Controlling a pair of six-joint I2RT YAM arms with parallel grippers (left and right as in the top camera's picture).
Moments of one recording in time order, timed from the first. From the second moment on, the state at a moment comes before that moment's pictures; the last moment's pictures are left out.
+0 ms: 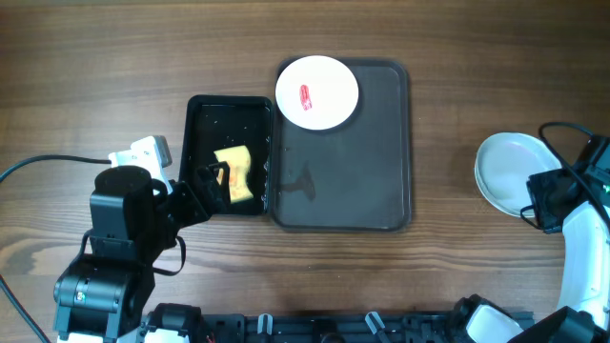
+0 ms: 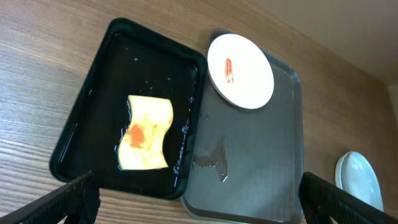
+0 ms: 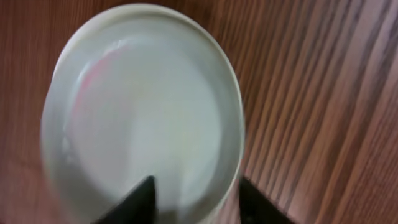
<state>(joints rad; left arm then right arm) -0.14 0.75 0.95 -0.91 0.12 -0.52 -0.56 1.28 0.85 -0.77 0.06 0.78</state>
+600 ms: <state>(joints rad) -0.14 0.75 0.95 -0.91 0.12 -0.52 0.15 1.33 0.95 -0.63 -0.39 0.43</state>
